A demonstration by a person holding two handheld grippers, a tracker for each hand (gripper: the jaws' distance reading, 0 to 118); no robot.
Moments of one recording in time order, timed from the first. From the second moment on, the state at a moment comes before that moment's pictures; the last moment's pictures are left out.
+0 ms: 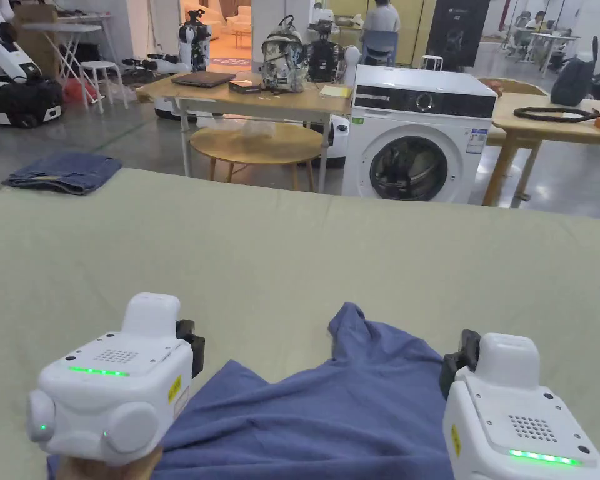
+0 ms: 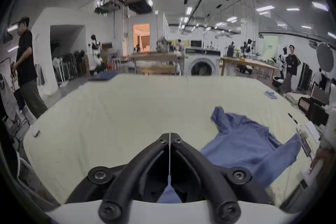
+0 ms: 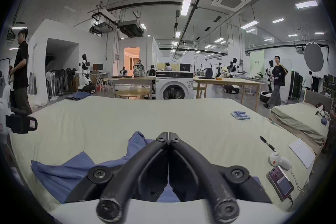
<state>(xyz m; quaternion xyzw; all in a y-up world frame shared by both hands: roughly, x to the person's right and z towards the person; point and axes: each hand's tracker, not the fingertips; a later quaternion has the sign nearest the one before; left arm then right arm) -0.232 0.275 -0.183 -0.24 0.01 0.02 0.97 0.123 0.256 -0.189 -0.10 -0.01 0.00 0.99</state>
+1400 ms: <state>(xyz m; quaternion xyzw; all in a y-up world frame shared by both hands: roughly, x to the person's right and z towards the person) -0.362 0.178 -0.206 -0.53 0.13 0.11 0.83 0.109 0.201 -0.216 -0.22 0.02 0.00 0.98</state>
